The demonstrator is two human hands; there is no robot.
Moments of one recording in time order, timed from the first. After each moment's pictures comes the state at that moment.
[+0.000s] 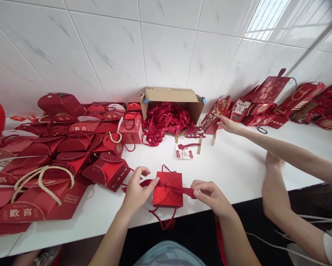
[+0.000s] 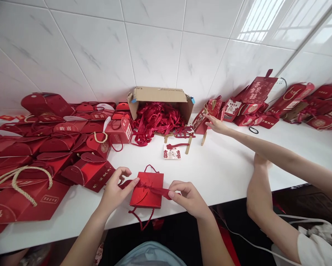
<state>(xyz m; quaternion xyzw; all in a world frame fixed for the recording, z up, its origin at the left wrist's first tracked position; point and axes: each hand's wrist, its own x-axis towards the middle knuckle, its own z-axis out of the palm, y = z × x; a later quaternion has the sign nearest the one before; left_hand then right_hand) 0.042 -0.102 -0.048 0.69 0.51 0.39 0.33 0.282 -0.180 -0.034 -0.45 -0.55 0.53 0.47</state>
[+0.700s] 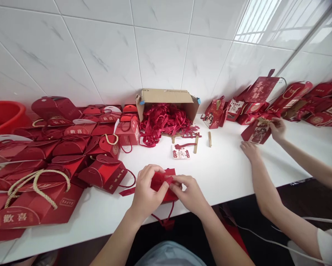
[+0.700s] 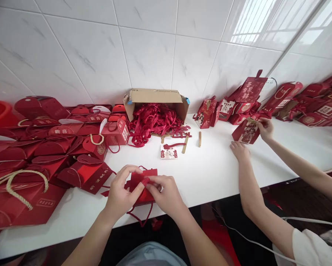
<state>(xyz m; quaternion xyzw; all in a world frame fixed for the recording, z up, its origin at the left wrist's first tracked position) 0.076 -0.119 -0.014 0.78 0.40 0.42 0.24 0.231 -0.161 -0.032 -0.54 -0.60 0.37 0.46</state>
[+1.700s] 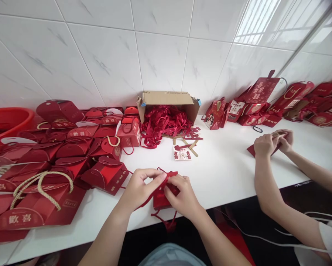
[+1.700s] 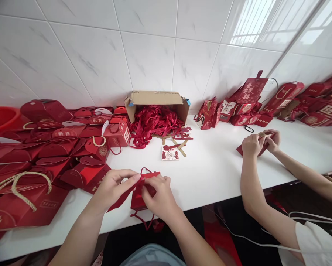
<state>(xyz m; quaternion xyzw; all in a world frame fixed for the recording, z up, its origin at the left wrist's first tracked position) 0.062 -0.104 0.021 0.68 0.40 0.32 0.53 0.207 -0.158 -0.035 -0.57 -0.65 0.26 0.43</state>
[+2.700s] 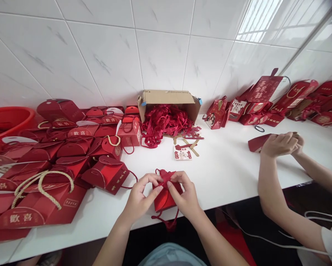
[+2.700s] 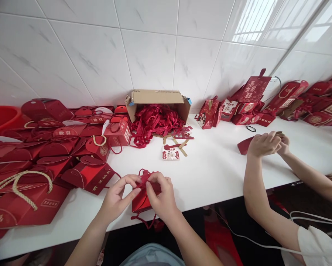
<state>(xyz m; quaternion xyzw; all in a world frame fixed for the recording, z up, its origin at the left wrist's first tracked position) 0.046 -0.114 -0.041 0.71 0.37 0.37 0.46 0.206 -0.160 -0.050 -0.54 -0.54 0.31 0.57</state>
